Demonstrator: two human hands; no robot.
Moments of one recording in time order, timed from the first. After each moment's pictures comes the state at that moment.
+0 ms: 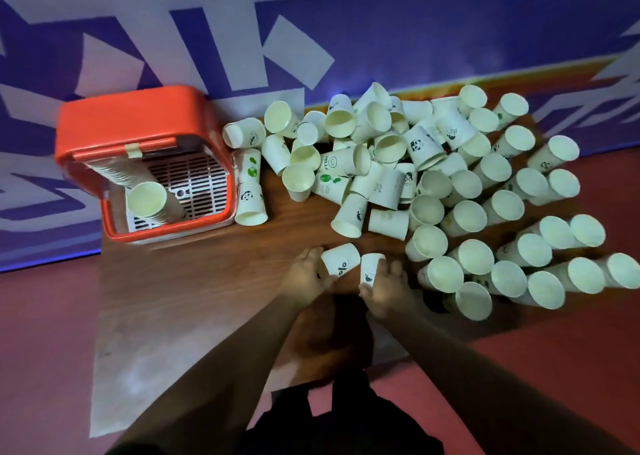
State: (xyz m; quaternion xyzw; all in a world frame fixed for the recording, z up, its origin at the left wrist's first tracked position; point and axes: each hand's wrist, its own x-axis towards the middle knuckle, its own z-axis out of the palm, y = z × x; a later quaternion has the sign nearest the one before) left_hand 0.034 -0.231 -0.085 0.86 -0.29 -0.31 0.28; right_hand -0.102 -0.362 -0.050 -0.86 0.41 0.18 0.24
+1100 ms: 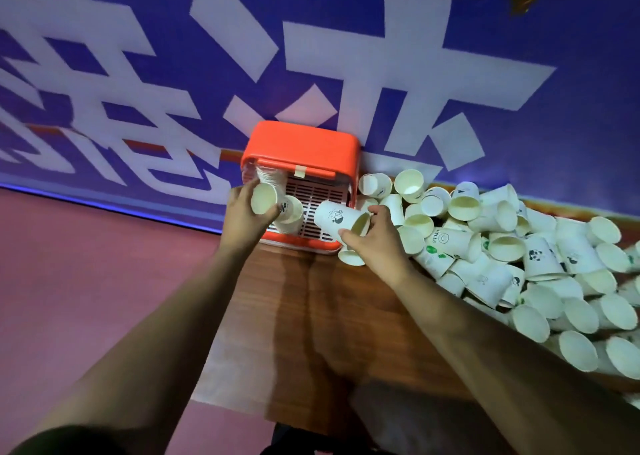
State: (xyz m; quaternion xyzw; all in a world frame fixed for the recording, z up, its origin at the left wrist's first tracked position) left_hand 0.231 -0.023 0.038 0.90 -0.01 0.00 0.45; right_hand 0.135 -0.254 0.062 -0.85 0.22 0.00 0.48
